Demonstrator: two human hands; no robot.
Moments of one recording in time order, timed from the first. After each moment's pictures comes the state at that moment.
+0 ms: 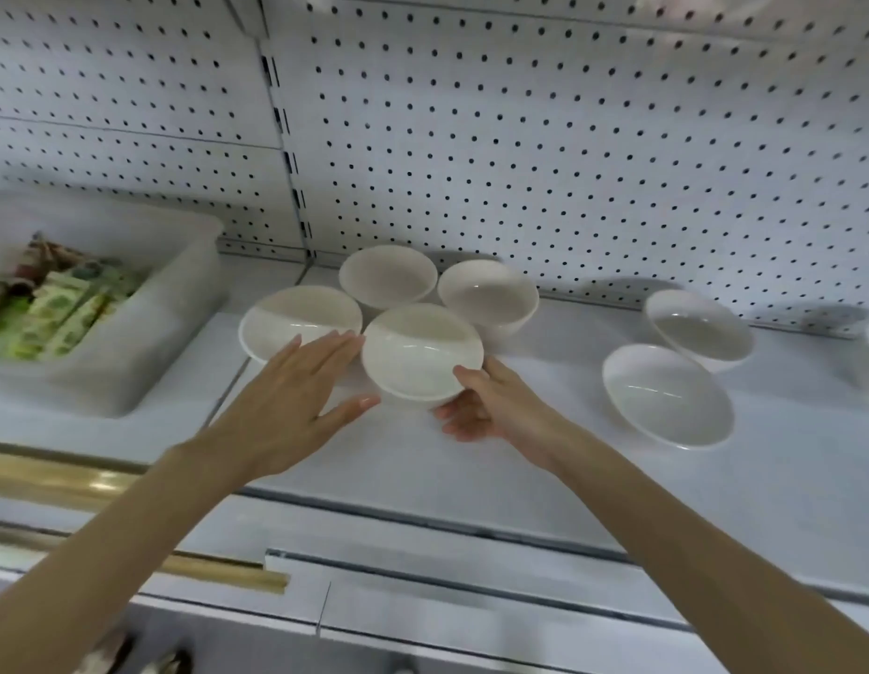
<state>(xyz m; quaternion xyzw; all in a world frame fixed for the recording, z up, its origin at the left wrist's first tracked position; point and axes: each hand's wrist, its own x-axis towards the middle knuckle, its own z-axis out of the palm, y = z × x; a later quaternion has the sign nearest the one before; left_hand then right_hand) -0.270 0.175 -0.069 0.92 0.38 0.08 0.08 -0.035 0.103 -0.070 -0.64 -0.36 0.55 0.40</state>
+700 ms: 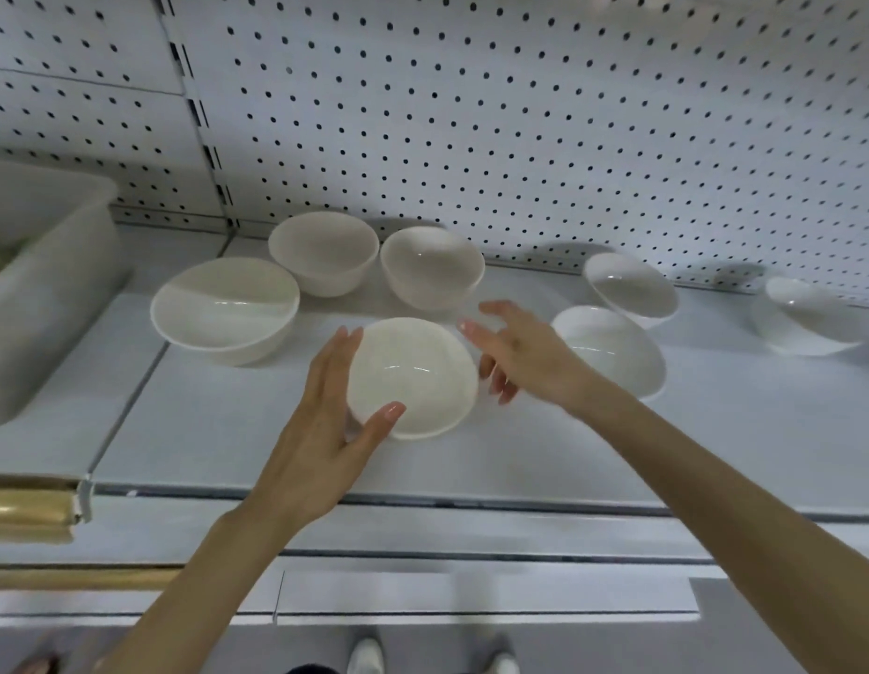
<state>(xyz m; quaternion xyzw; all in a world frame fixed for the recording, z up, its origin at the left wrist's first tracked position) -0.213 0.115 -0.103 0.80 0.37 0.28 0.39 0.007 0.076 -0.037 -0.75 -0.46 0.35 0.32</state>
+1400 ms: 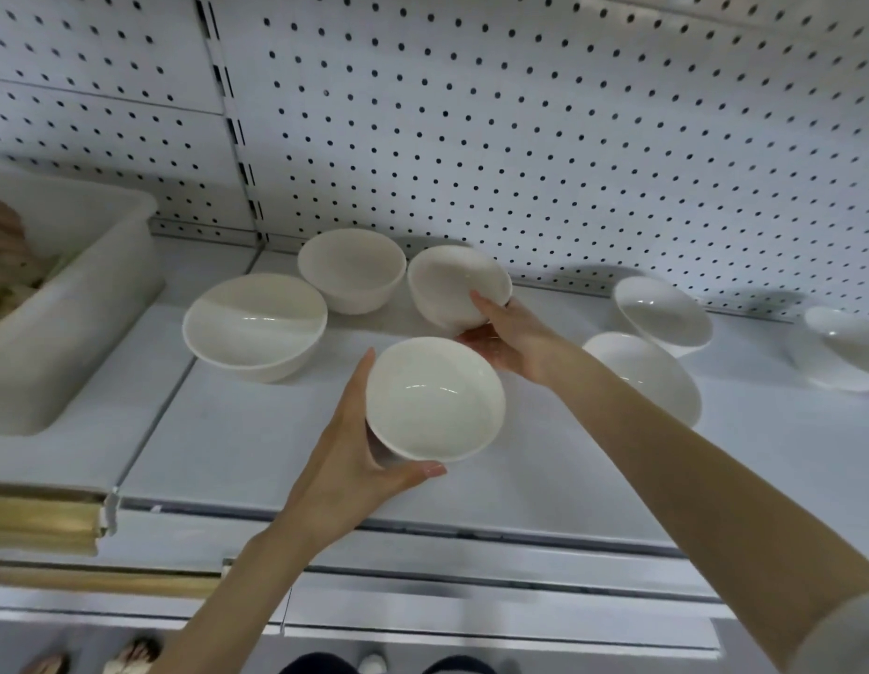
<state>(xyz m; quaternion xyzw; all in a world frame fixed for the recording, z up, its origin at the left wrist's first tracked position) -0.210 0.123 -0.118 0.71 0.38 0.29 0.51 0.027 0.165 -0.074 -0.67 -0.26 0.51 0.47</state>
